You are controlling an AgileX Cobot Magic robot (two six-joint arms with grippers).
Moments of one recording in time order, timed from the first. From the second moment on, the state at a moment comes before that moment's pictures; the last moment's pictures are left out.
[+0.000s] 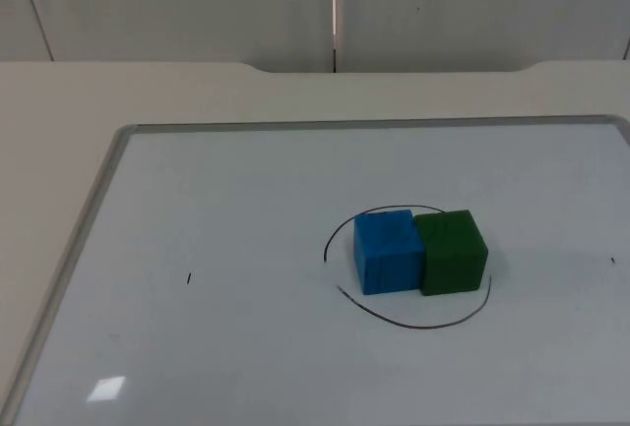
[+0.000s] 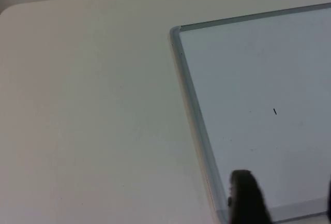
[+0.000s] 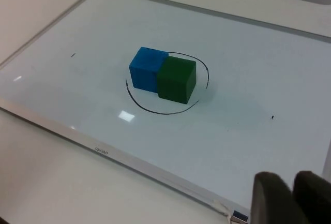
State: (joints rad) right arm 0.45 0.00 -0.51 0.03 1.08 0.00; left arm -0.13 0.00 -0.50 0.00 1.09 0.02
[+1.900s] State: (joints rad) right arm 0.45 0.00 -0.51 0.03 1.08 0.00; left arm -0.13 0.00 -0.50 0.00 1.09 0.02
